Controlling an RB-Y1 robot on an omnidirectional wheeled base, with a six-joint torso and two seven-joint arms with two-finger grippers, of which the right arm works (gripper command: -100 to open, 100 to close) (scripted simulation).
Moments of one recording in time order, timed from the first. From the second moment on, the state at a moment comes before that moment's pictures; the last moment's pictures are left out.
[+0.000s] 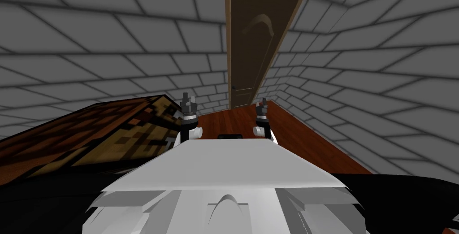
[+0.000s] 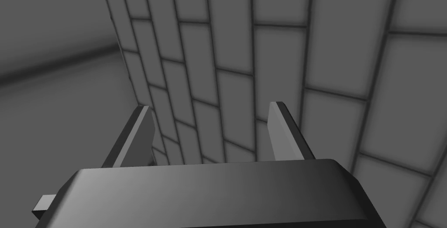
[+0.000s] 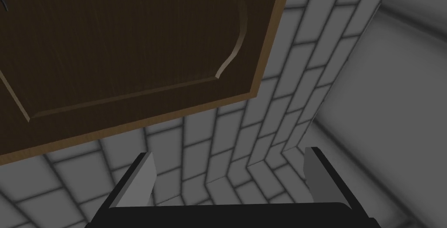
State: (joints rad) arm 0.36 -0.08 -0.01 -1.89 -0.12 -0.55 0.05
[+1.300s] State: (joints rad) arm 0.19 -0.15 -0.05 -1.51 -0.15 -0.58 0.02
